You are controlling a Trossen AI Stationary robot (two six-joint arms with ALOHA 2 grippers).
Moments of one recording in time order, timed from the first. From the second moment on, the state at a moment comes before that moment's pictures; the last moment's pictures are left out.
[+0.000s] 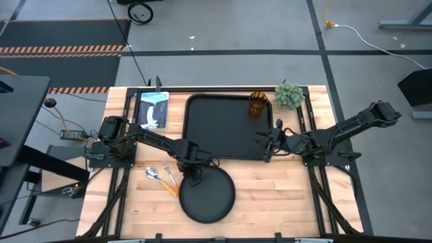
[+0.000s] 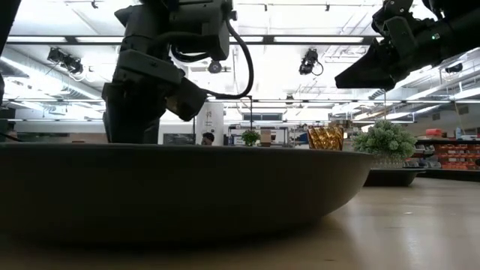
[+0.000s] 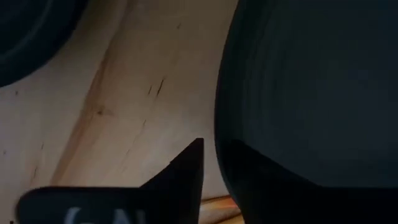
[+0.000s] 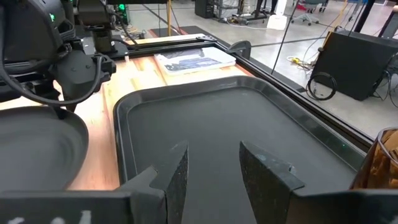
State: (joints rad) left arm -0.17 1.86 1.20 -0.85 0.19 -0.73; right arm 0.27 0.90 0.30 0.26 0.68 0.19
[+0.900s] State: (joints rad) left arm -0.04 1.70 1.22 -0.86 0.18 -0.70; right arm 0.27 0.90 0.30 0.29 0.67 0.19
